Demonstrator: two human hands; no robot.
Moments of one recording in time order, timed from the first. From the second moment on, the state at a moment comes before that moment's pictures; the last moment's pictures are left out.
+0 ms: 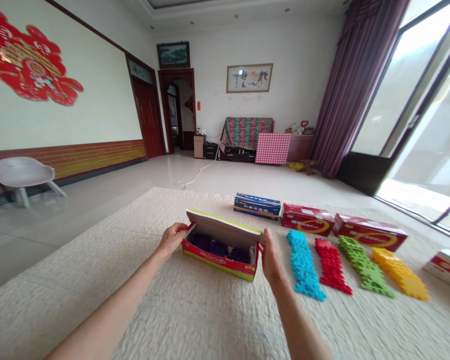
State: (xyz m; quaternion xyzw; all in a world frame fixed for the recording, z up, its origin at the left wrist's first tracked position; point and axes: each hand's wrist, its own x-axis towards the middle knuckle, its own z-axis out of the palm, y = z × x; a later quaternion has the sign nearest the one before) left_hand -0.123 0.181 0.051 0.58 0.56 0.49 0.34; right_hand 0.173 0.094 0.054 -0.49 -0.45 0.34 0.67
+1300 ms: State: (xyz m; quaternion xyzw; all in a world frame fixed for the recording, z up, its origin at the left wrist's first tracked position) left_hand -0.120 0.176 0.072 0.59 0.40 0.52 0.46; right_hand 0.167 0.077 0.067 -0.64 -0.54 0.14 0.53
